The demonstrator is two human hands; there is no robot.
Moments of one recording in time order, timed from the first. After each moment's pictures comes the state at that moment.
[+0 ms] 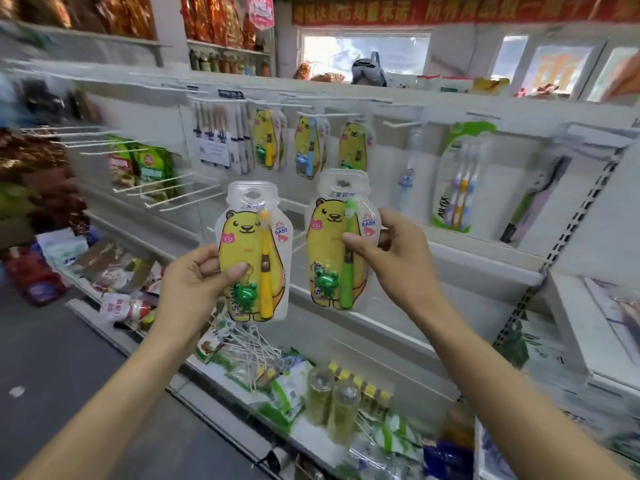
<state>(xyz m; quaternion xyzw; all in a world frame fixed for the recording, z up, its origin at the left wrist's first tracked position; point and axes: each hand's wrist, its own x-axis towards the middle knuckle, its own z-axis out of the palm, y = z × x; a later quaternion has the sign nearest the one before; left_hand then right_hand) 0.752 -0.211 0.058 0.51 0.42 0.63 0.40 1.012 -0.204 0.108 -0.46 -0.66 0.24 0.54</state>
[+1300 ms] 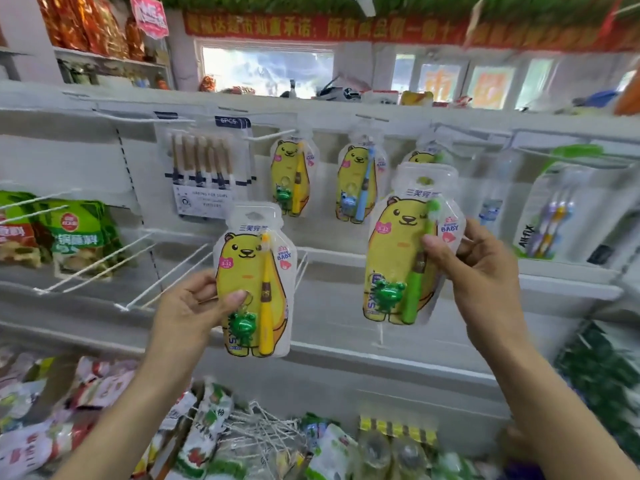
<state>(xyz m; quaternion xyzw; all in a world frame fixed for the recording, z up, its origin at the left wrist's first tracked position) 0.549 0.064 0.056 0.58 0.34 0.55 0.49 0.834 -0.044 0.117 -0.45 -0.51 0.16 0.71</state>
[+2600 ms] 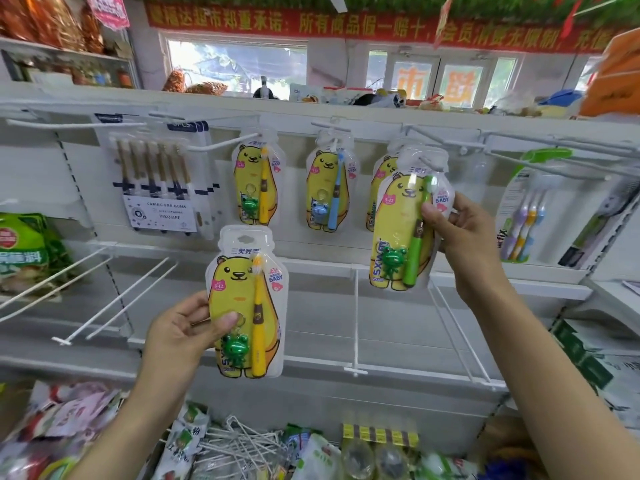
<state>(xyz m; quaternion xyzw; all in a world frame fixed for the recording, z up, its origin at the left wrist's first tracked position) 0.591 0.092 0.039 0.59 0.33 0.52 0.53 0.918 0.014 0.139 -0.53 -0.45 0.14 0.71</state>
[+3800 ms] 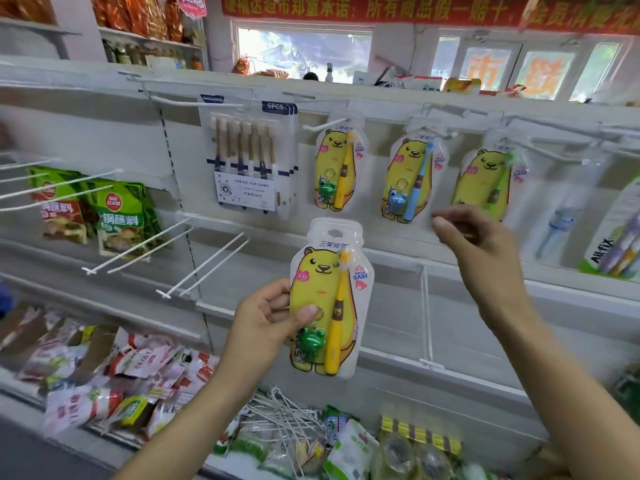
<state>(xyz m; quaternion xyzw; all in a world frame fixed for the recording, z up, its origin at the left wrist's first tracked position) 0.570 0.074 0.038 0.58 0.30 0.50 0.57 0.834 0.039 0.113 -0.61 -0.52 0.08 0.59</state>
